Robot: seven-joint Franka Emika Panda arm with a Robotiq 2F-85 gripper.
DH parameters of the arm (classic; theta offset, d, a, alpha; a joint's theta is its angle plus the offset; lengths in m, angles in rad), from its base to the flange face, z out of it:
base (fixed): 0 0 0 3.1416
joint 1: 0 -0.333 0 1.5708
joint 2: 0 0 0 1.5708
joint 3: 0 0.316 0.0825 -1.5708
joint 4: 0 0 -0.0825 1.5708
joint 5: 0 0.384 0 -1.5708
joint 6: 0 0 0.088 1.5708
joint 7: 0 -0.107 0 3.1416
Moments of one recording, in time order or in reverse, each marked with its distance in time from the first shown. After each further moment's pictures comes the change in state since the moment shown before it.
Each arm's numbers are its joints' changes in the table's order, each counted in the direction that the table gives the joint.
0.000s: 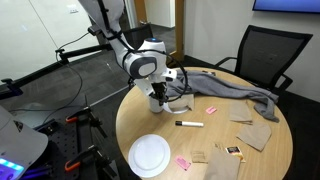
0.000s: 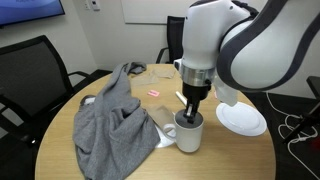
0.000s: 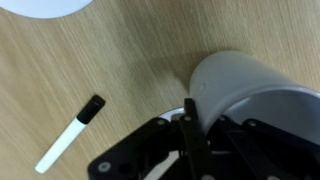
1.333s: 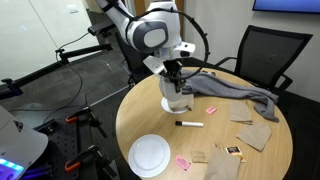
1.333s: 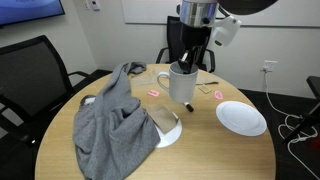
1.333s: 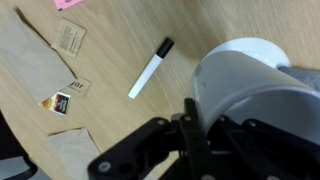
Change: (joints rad) arm -0.024 -0.251 -0.144 0.014 -0.002 0.134 -0.030
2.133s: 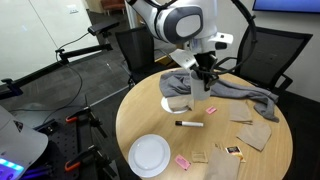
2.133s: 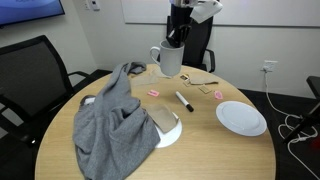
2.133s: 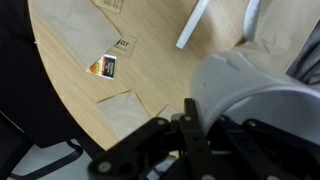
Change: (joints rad) arm 0.118 0.112 -0.016 -0.302 0.006 0.138 -0.012
